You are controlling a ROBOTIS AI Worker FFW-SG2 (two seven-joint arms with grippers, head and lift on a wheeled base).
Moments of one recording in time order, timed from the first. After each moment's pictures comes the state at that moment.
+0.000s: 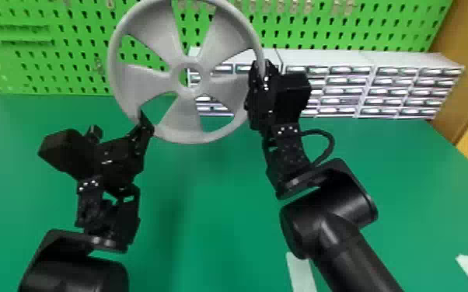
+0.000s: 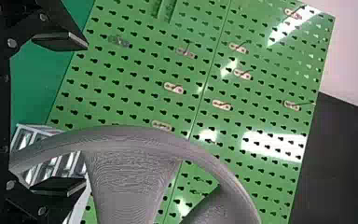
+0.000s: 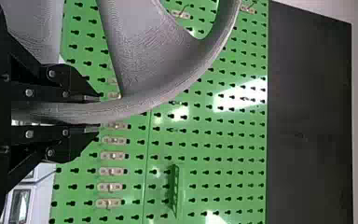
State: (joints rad) left arm -0.02 0.15 -0.21 -1.72 0.36 -0.19 0.35; right arm -0.36 -0.03 0.44 -1.51 0.01 -0.10 -0.33
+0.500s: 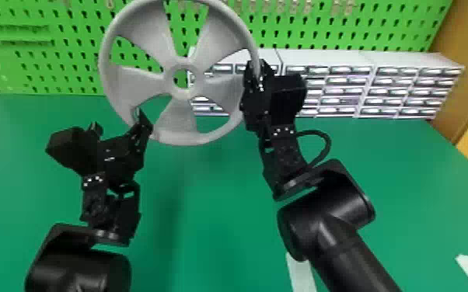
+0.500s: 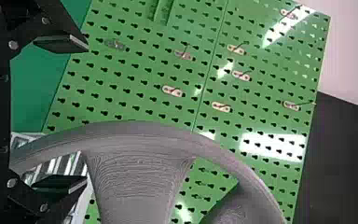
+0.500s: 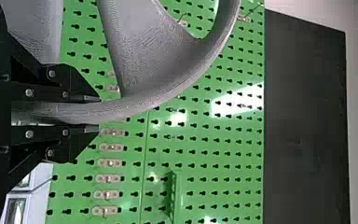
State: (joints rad) left arm -0.07 0.15 -0.22 -1.62 0.34 -0.24 0.36; right arm -0.36 -0.04 0.46 -1.51 0.01 -0.10 -0.33
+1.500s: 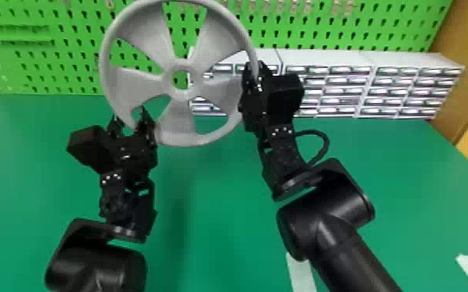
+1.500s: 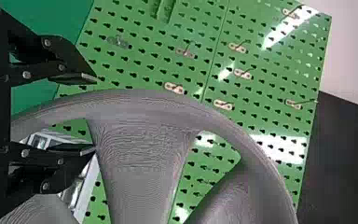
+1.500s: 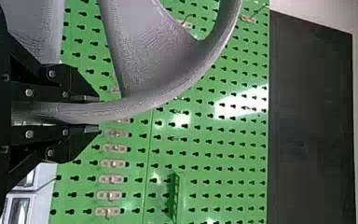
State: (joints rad) left arm -0.11 0.13 -0.28 -1.58 0.32 -0.26 0.43; right arm -0.36 -0.04 0.46 -1.51 0.01 -0.08 -0.33
